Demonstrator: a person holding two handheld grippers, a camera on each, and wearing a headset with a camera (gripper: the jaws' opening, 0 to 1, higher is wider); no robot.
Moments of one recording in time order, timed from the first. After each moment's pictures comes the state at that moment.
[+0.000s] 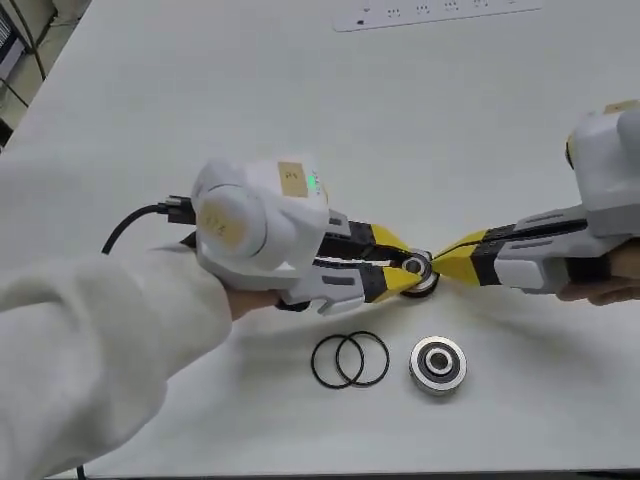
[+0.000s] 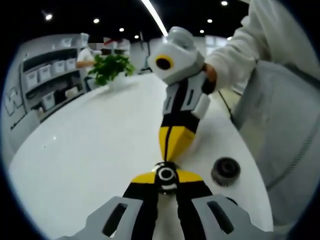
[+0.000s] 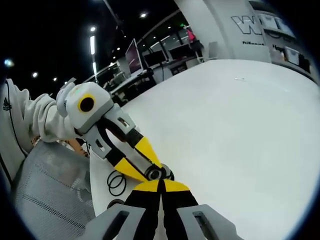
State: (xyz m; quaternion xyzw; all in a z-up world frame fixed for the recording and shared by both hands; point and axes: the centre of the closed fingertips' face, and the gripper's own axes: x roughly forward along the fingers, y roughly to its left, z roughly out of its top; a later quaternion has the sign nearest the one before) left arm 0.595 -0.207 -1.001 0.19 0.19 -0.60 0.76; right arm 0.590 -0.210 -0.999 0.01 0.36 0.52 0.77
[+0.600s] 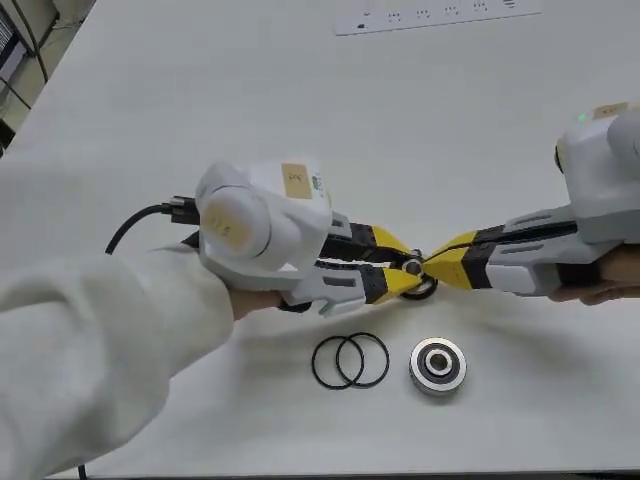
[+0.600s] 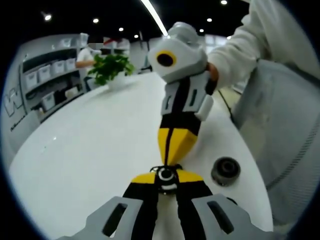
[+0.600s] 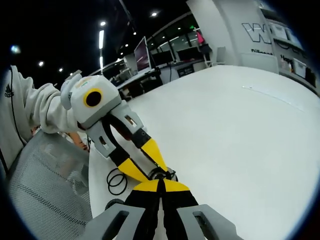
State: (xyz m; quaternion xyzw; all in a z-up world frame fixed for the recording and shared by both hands) left arm 0.594 -0.207 -1.001 0.19 0.19 -0.59 0.76; right arm 0.587 -0.203 -0.999 -0.04 0.34 0.54 0.77
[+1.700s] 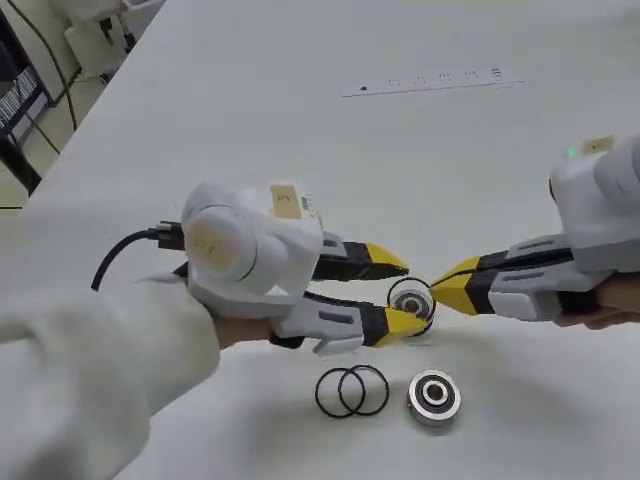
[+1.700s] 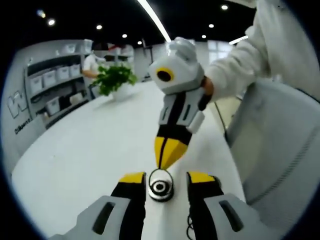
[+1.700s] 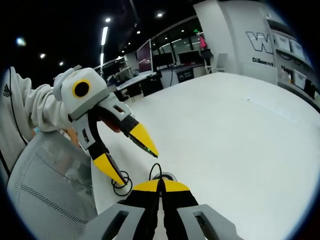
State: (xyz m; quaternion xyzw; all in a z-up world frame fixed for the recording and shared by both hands) left arm 0.576 -0.201 -0.946 0.17 0.17 -0.58 0.78; right arm 0.586 -0.208 -0.970 -0.06 0.32 0.53 0.78
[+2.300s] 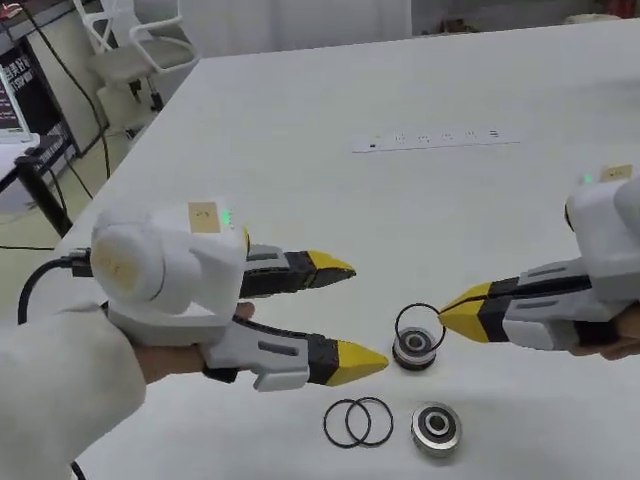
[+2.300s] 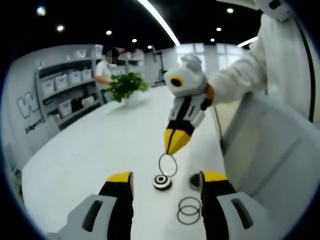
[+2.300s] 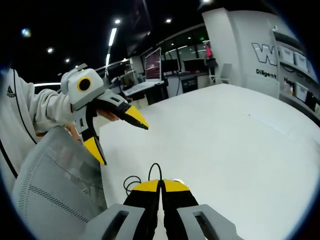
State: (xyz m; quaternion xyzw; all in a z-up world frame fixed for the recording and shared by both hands) left arm 0.546 -0.158 -0.901 0.17 0.15 -0.55 0.80; right arm 0.567 -0.209 -0.934 -0.07 0.29 0.55 0.78
